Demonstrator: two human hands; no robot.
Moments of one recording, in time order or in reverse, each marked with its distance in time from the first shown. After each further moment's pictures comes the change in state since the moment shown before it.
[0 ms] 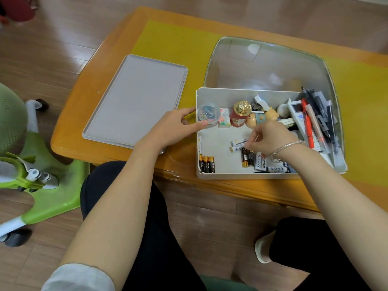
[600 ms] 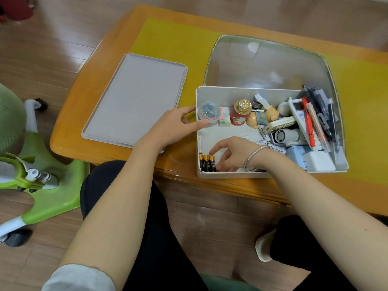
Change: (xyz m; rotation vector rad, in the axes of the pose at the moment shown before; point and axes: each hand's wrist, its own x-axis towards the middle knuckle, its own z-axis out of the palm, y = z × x) left_hand 0.001 0.000 0.000 0.002 0.002 0.005; right_hand -0.001 -0.045 0.035 0.293 -0.502 -0.090
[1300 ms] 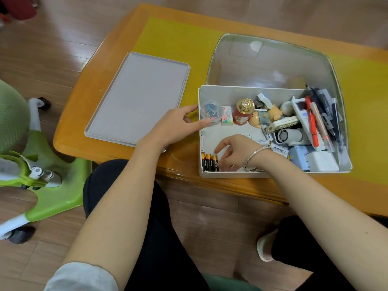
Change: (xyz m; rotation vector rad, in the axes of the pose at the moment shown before) left_hand 0.000 -0.001 0.000 -0.005 0.008 -0.019; right_hand 0.008 0.004 0.004 0.012 0.094 0.020
